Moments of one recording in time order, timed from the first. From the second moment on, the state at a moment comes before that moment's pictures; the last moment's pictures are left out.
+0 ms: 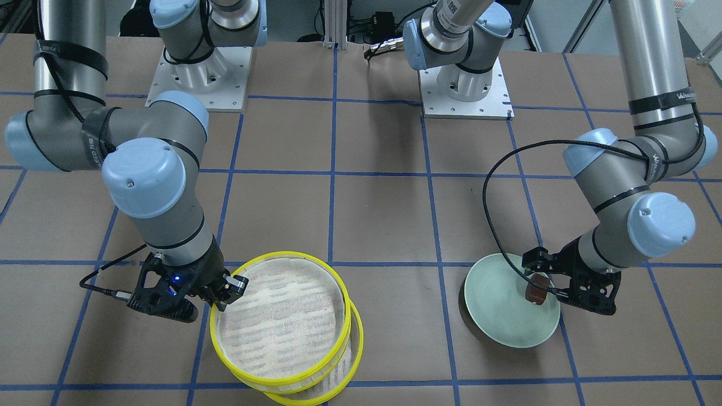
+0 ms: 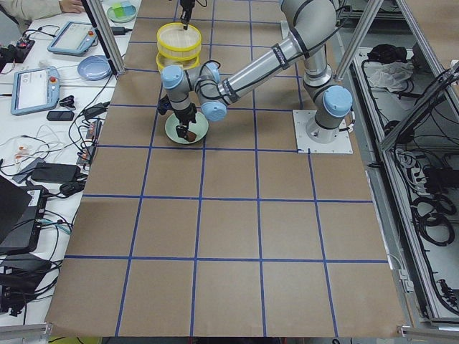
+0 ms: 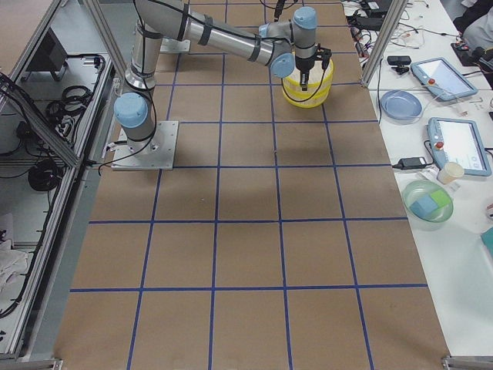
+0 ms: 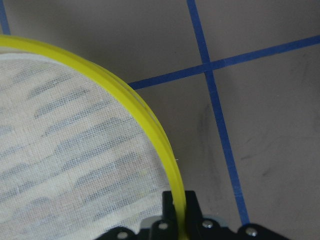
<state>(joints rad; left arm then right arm) -1.27 -2.03 -1.66 -1.10 1.62 0.61 1.65 -1.12 1.54 -2.18 -1.53 0.31</state>
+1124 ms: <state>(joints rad) -1.28 -2.11 -1.67 -1.01 1.56 0.69 1.66 -1.07 1.48 -2.17 -1.54 0.25</state>
